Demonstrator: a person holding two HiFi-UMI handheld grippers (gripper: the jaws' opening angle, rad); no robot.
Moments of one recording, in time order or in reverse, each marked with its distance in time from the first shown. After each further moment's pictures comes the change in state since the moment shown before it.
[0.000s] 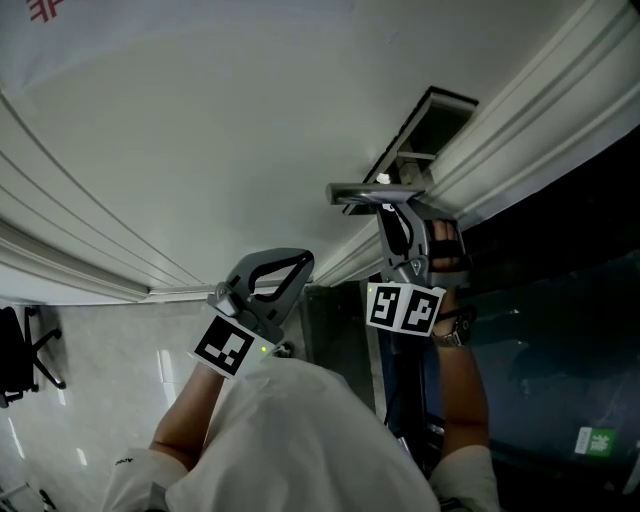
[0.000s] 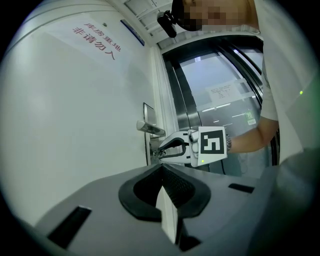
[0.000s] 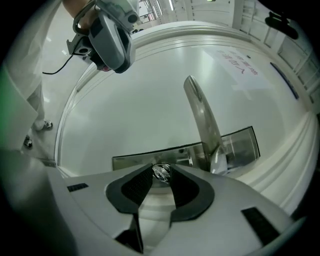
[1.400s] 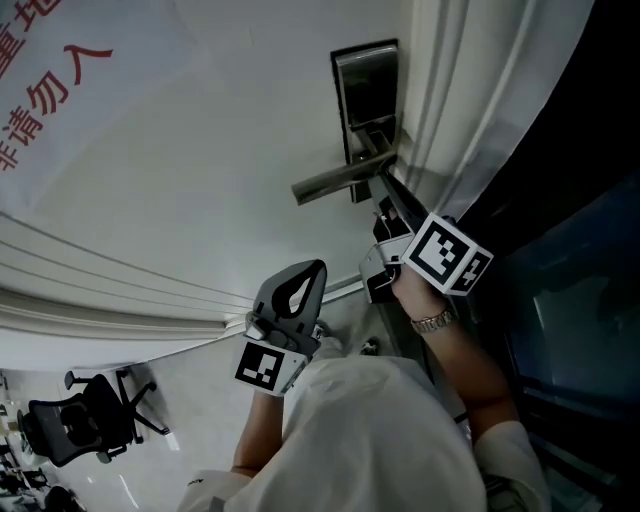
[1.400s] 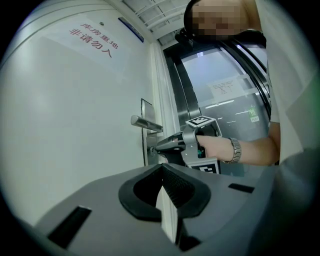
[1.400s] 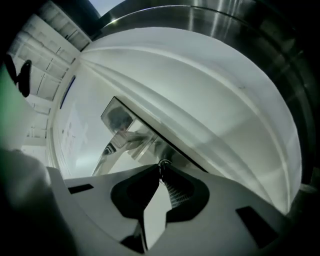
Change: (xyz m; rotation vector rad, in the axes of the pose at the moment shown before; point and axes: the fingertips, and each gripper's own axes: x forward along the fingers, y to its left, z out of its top) left arm 0.002 -0.016 -0.011 -0.075 0.044 0.059; right arm 0.003 -0.015 -0.025 2.225 -0.331 0.081
